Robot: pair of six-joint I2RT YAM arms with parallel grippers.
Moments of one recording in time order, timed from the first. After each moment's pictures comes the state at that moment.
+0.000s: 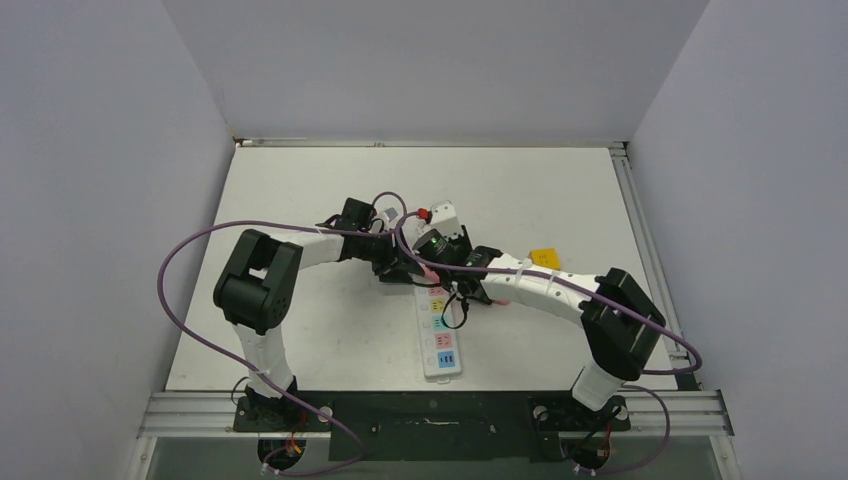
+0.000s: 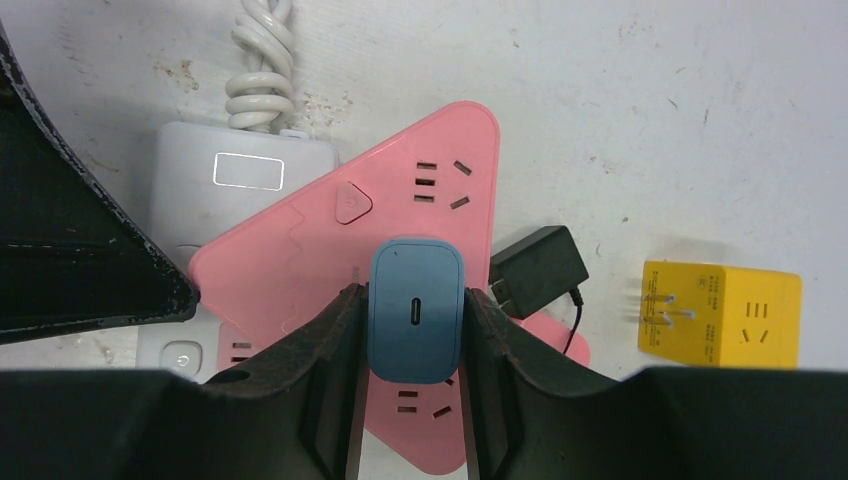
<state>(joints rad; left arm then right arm) -0.40 1.90 1.05 -0.16 0.75 -0.74 0.92 1.64 1.12 -0.39 0.65 0.35</state>
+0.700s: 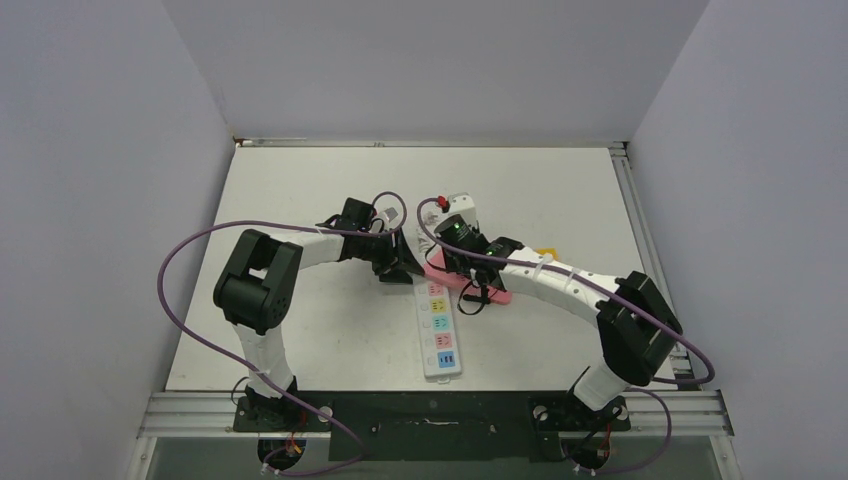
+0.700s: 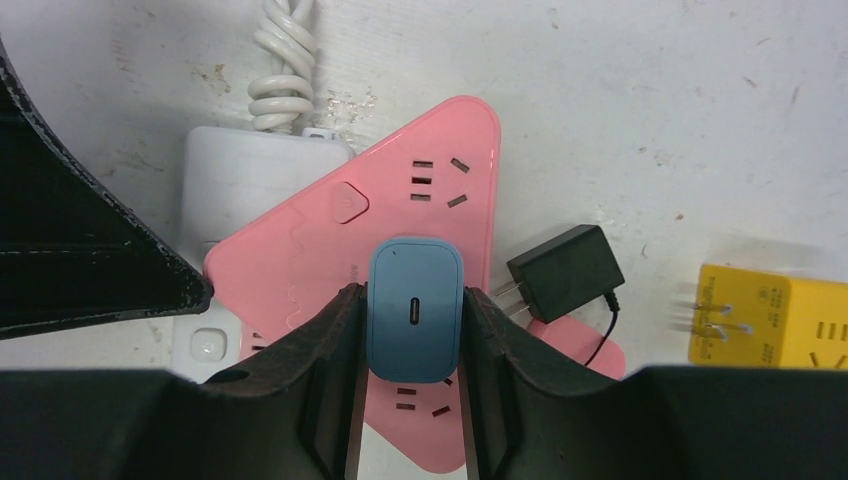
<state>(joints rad) -0.40 1.90 1.05 -0.16 0.75 -0.74 0.84 1.61 1.10 -0.38 0.48 0.37</state>
